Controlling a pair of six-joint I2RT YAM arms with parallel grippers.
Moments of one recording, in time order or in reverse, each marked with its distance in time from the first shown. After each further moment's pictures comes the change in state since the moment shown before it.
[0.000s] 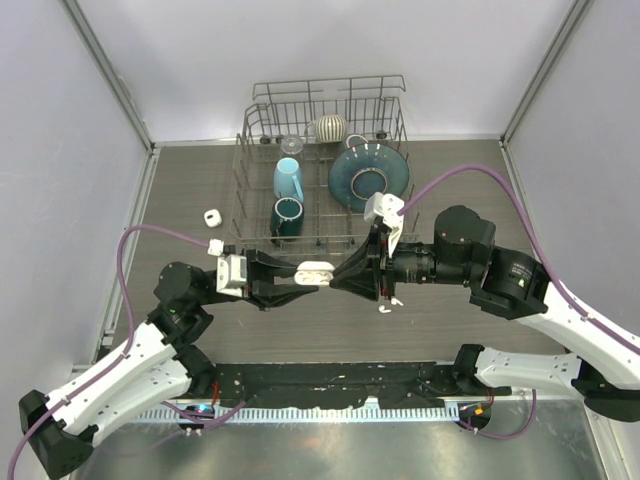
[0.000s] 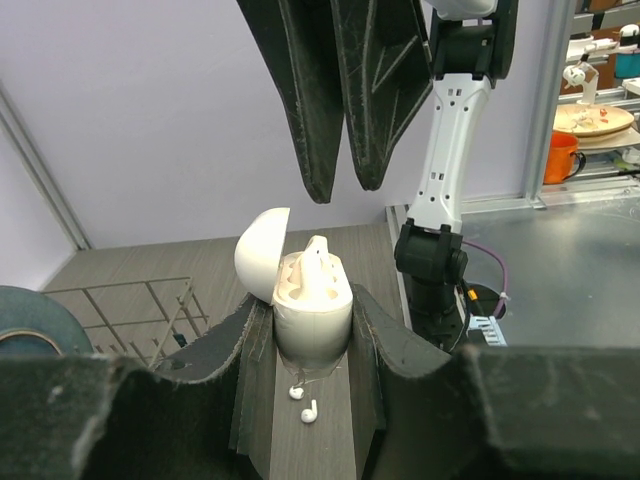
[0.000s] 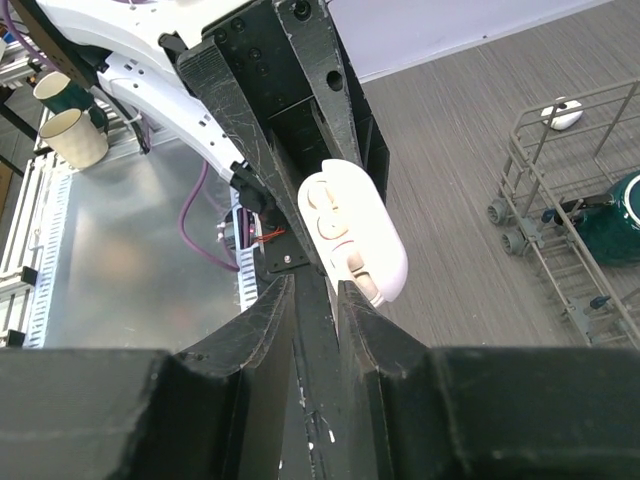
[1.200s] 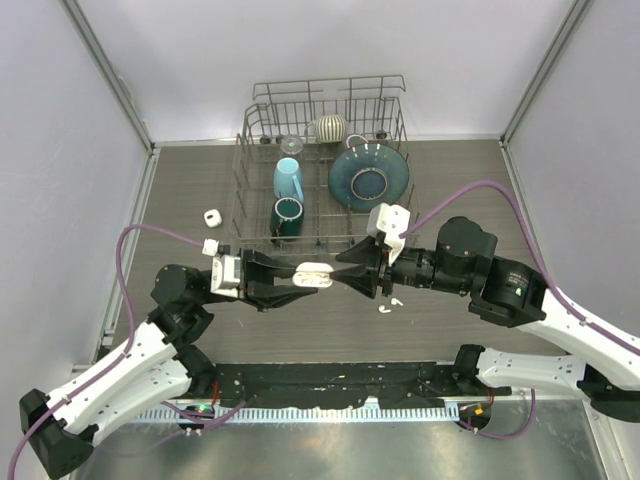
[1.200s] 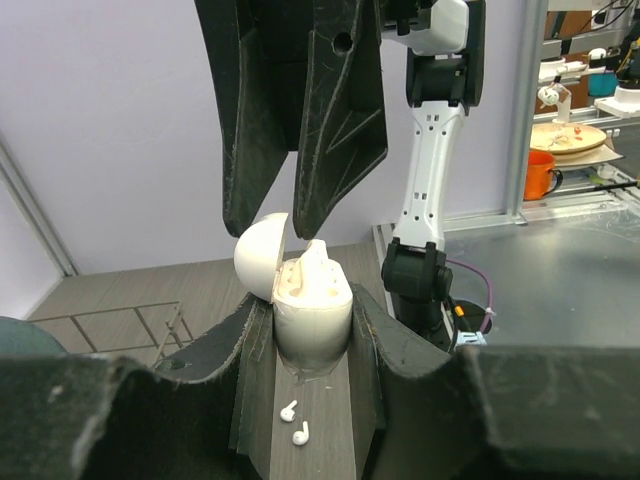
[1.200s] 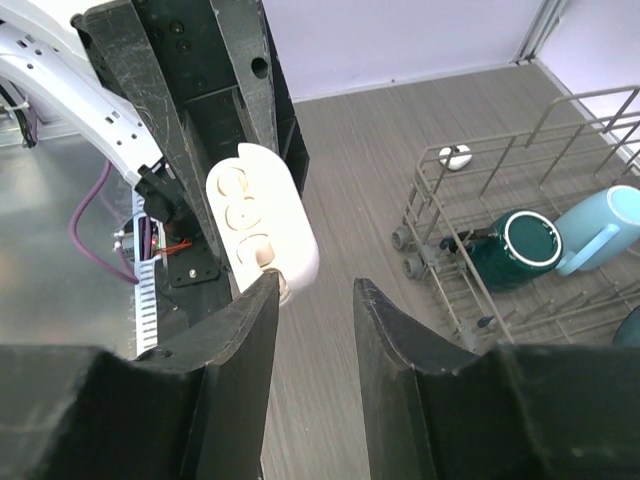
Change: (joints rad) left arm 0.001 0.008 -0.001 0.078 0.020 -0.055; right arm 0.038 -0.047 -0.093 0.098 0.168 -0.203
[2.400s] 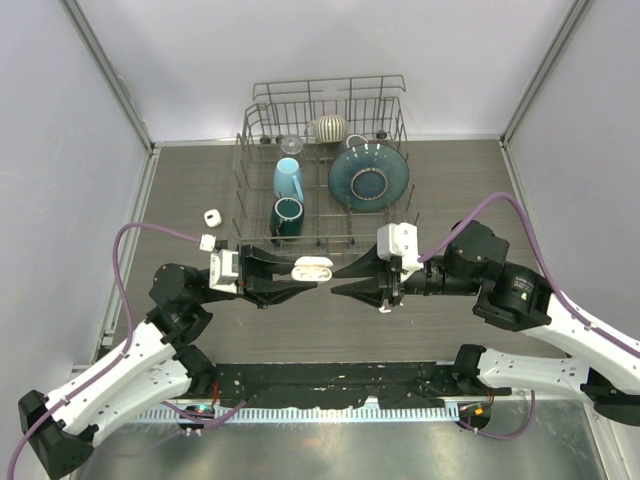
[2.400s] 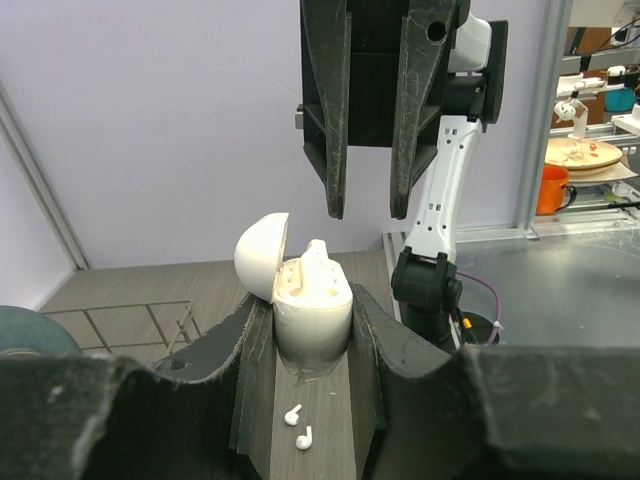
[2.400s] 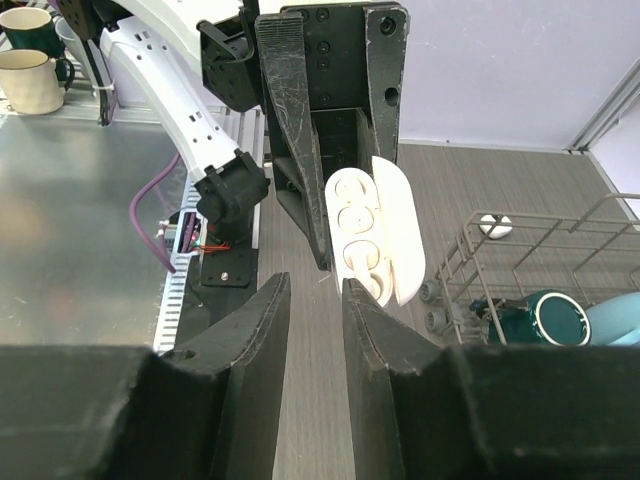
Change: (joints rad) left arm -0.001 -0.003 0.016 -0.014 -0.045 -0.021; right arm -0.001 -0.042 -0.032 0.074 -0.222 -0.106
